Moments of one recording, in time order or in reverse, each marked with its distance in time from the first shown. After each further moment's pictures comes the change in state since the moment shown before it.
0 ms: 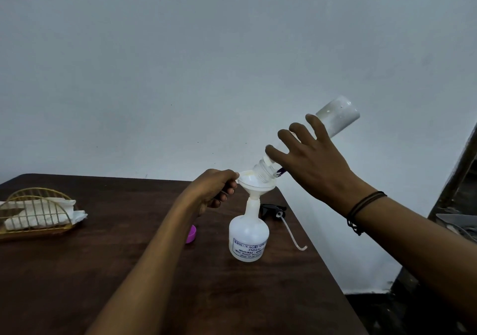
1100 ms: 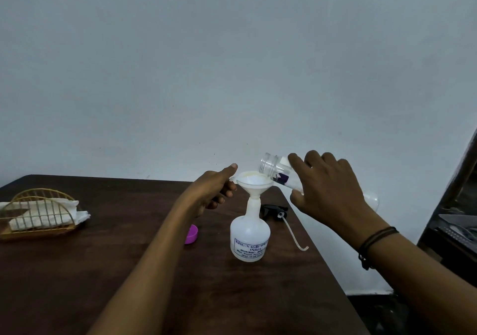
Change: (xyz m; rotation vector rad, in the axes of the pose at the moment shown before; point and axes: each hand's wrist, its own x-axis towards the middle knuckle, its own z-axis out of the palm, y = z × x) left_hand 0.004 -0.006 -0.005 0.037 0.037 -0.019; right_hand -0.037 -0.024 0.001 0.371 -0.149 0.331
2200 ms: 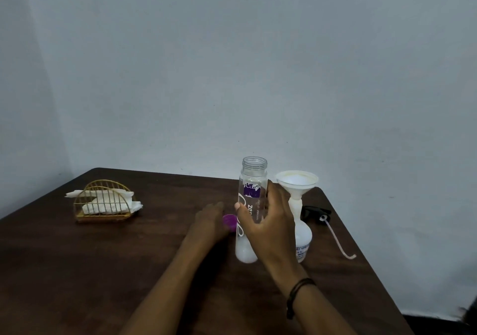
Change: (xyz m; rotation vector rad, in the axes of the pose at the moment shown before) left_hand 0.010 -0.123 -0.048 0.874 0.231 0.002; right_hand -0.015 -0.176 0.037 1.238 0.203 0.410
